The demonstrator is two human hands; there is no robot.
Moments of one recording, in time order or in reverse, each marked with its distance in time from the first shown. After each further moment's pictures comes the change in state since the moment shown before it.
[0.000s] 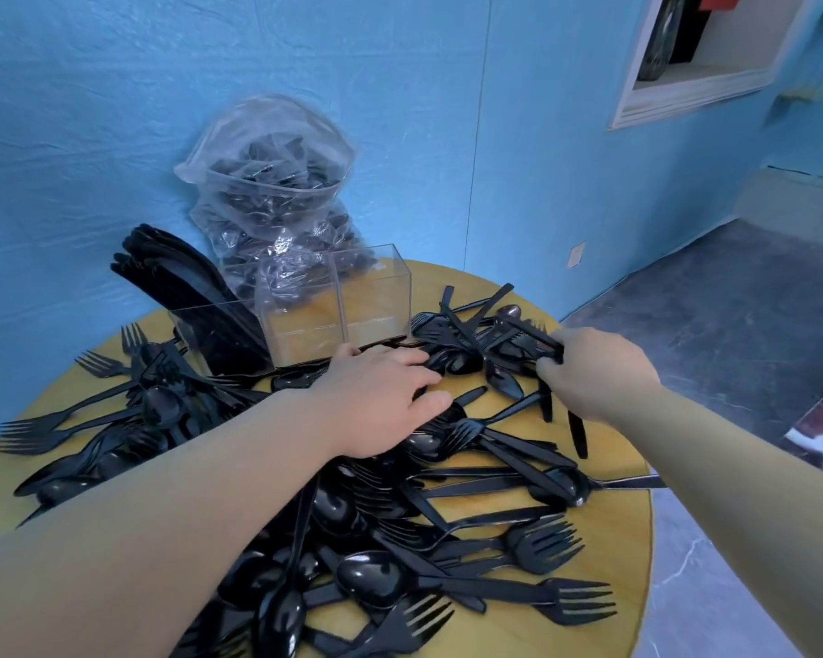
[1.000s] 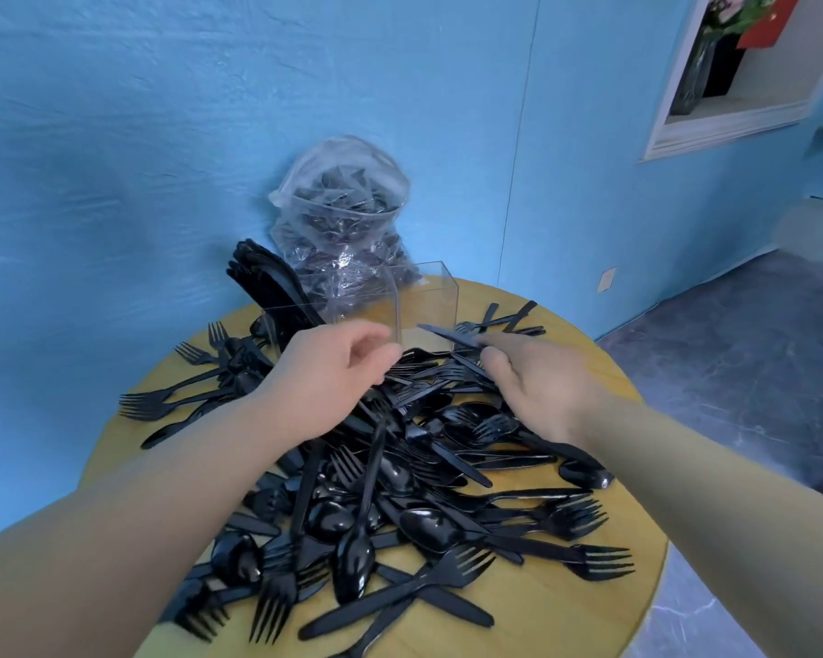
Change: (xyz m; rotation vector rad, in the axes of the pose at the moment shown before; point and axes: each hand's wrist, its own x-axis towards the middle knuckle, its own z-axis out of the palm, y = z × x) left_hand -0.094 -0.032 -0.031 -0.532 0.458 -0.225; right_hand -0.062 -0.081 -0.028 0.219 0.015 -0.531
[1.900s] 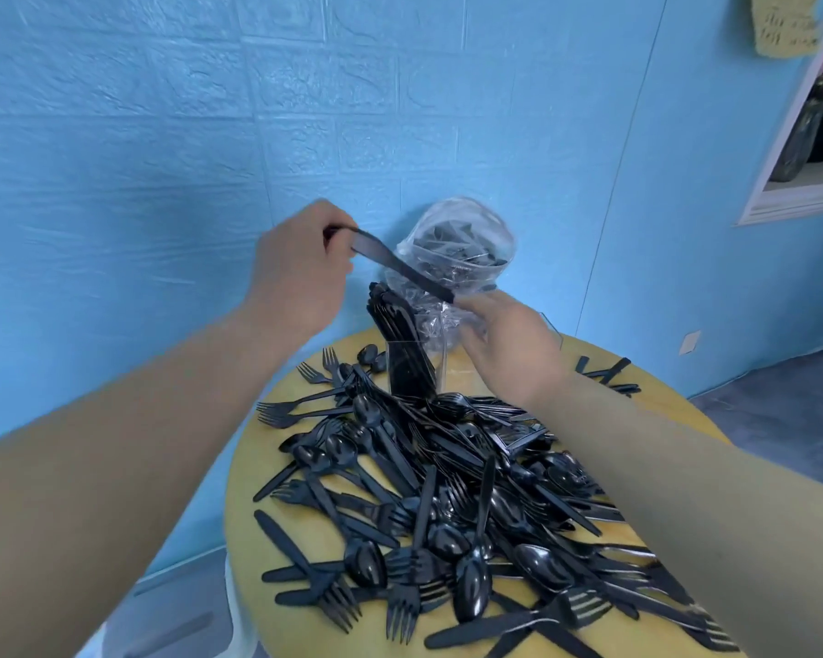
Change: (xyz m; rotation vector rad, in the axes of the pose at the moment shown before) left_hand 0.002 -0.028 -0.141 0.000 0.667 -0.044; right_hand 0.079 -0.116 0.009 0.134 0.206 -0.145
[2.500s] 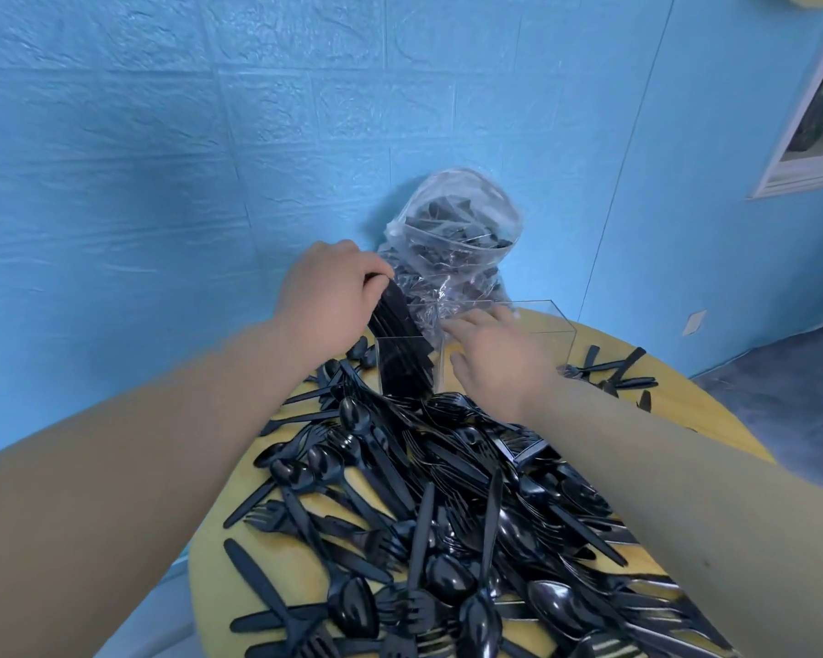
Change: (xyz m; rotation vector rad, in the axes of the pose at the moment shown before) left_hand 0.015 -0.043 0.069 0.360 -0.278 0.185; right_hand 0.023 0.034 0.040 -0.368 -0.258 -0.022
